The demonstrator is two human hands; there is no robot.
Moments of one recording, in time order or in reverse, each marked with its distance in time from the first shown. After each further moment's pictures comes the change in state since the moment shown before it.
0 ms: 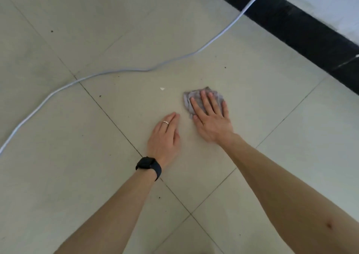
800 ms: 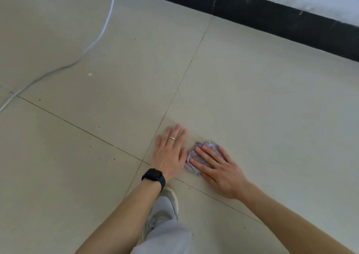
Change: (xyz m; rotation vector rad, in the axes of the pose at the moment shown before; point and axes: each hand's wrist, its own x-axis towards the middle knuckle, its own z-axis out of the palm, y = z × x) left_hand -0.188 0.151 0.068 0.282 -0.482 0.304; right_hand -0.383 0.095 0.122 0.014 0.105 -0.124
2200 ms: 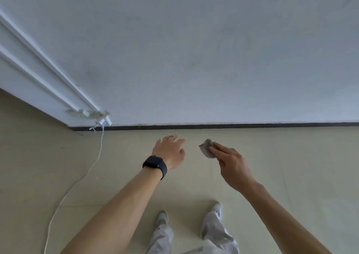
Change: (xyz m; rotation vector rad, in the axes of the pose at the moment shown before) left_hand -0.205 0.428 -0.679 0.193 -0.300 0.346; right_hand -0.320 -0.142 -0.755 0.354 0.607 0.793
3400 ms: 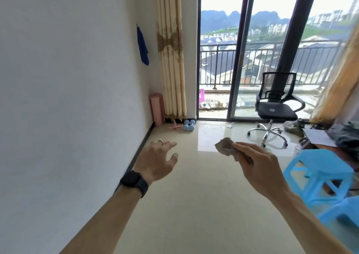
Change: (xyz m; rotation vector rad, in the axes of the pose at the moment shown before) left_hand -0.292 0.719 0.029 0.335 0.286 1.514; right_hand -0.610 0.086 -0.426 -0.517 1.377 0.883
